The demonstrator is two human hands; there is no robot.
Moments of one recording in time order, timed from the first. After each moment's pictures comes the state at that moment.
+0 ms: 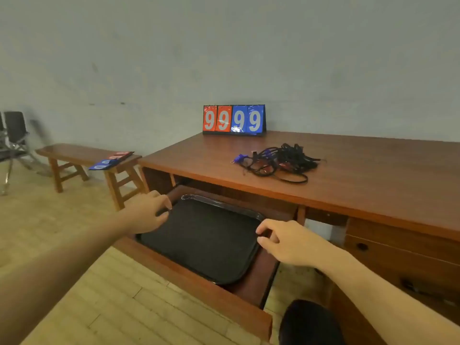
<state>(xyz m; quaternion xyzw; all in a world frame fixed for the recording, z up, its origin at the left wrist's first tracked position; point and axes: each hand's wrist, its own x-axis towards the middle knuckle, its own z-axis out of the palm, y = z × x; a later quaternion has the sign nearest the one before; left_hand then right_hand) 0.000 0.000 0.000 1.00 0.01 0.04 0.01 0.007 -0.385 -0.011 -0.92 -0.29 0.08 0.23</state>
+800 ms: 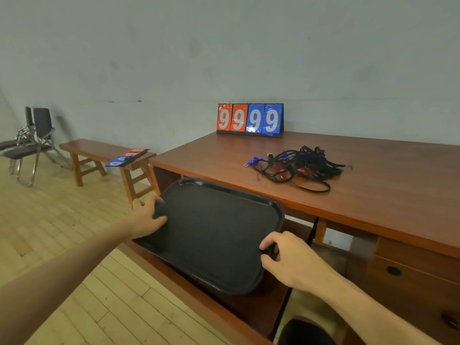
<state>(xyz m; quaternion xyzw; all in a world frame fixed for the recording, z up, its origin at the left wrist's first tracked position) 0.015 0.026 -0.025 0.96 0.22 0.02 0.17 0.024 -0.357 -0.032 -0.93 -0.26 0.05 0.27</state>
